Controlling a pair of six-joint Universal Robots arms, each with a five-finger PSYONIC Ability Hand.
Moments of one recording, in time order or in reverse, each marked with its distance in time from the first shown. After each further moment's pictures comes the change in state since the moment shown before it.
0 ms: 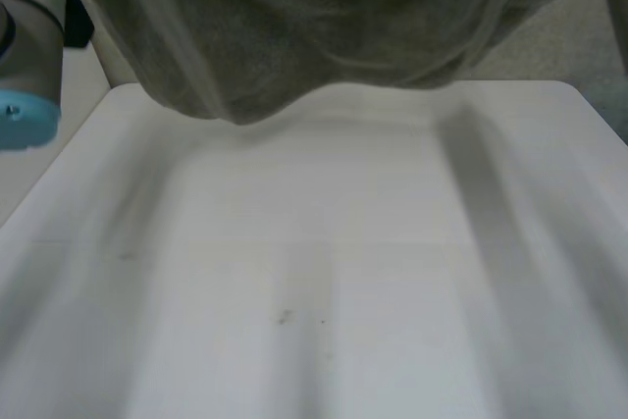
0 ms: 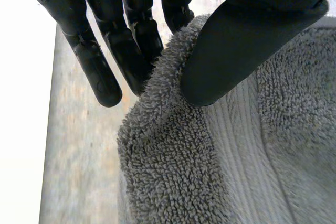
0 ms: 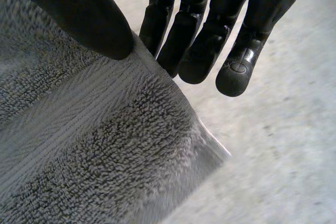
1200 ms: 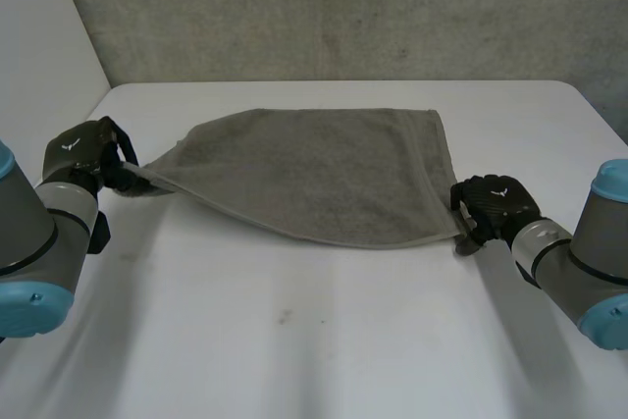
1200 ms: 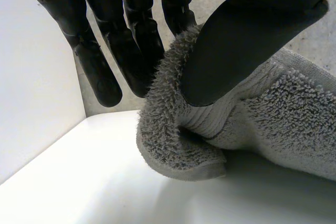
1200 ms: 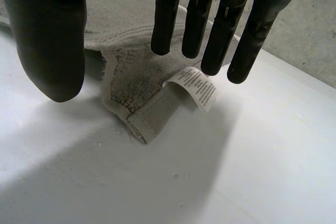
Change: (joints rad) left arm 0.112 0.054 -0.749 0.186 0.062 0.060; right arm -0.097 0.173 0.808 -0.069 -0.145 0.224; left_hand 0.000 0.000 0.000 0.000 0.004; right_hand -0.800 -0.756 -0.765 -0.773 -0.830
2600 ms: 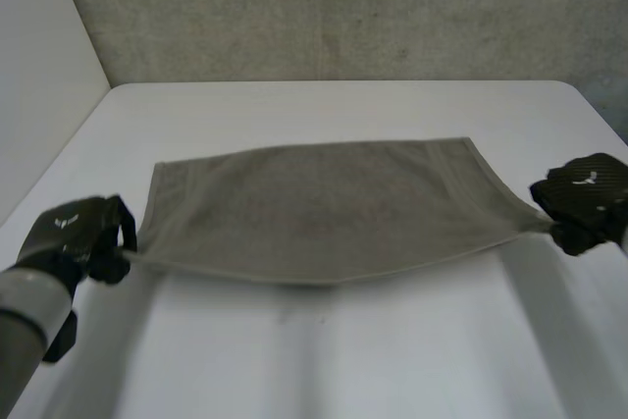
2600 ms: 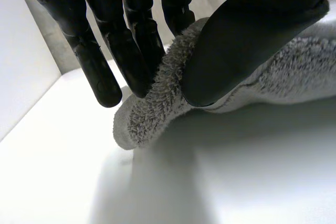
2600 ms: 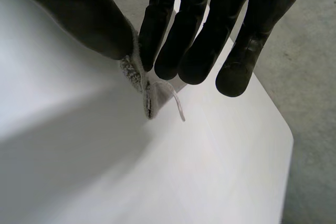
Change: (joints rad) left arm -0.001 0.412 -0.360 -0.275 0.086 0.204; right arm -0.176 -0.552 0.145 0.512 -0.024 -0.537; left_hand 0.000 0.000 0.000 0.000 0.000; right_hand 0.792 0.755 0.760 0.772 0.820
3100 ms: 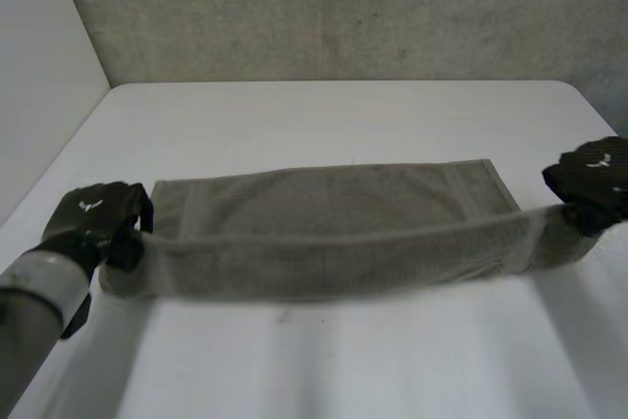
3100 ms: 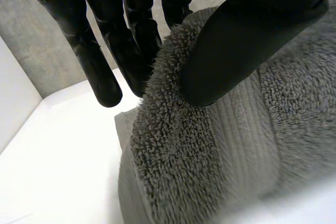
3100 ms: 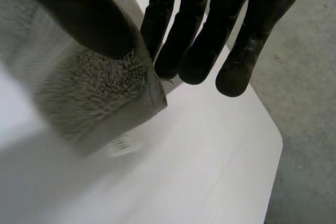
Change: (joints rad) left arm -0.006 -0.124 0.078 0.086 0.081 0.091; right arm -0.063 0.114 -0.109 -0.023 -0.091 -0.038; left_hand 0.000 0.000 0.000 0.000 0.000; right_hand 0.000 0.000 0.000 0.000 0.000
